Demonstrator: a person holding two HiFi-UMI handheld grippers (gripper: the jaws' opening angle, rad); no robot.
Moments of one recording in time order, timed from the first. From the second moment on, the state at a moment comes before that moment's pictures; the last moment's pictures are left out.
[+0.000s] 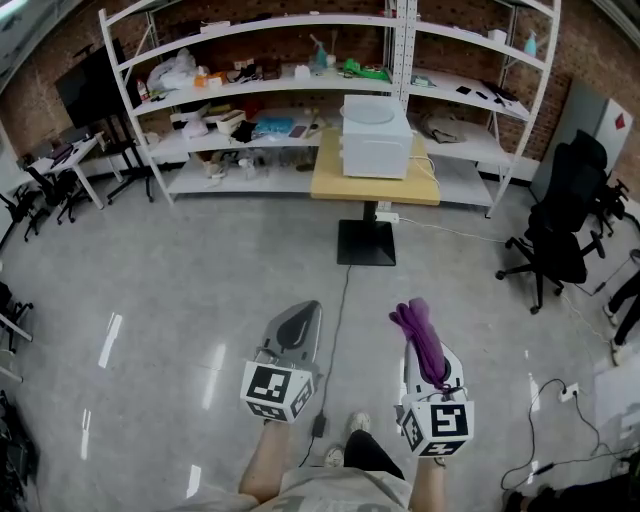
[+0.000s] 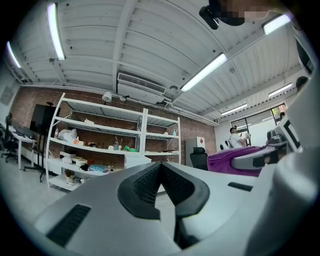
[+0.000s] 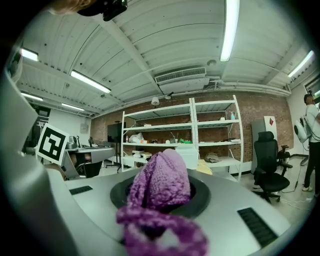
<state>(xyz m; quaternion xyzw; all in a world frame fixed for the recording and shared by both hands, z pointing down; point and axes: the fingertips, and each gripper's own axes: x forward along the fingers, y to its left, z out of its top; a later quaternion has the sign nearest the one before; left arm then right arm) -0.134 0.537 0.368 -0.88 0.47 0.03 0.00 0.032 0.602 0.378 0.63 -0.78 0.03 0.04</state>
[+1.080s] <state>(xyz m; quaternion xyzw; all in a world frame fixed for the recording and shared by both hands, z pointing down) -0.058 0.170 0.394 -0.87 0.49 0.00 -0.01 0.086 0.223 0.406 0.55 -0.83 0.07 0.04</state>
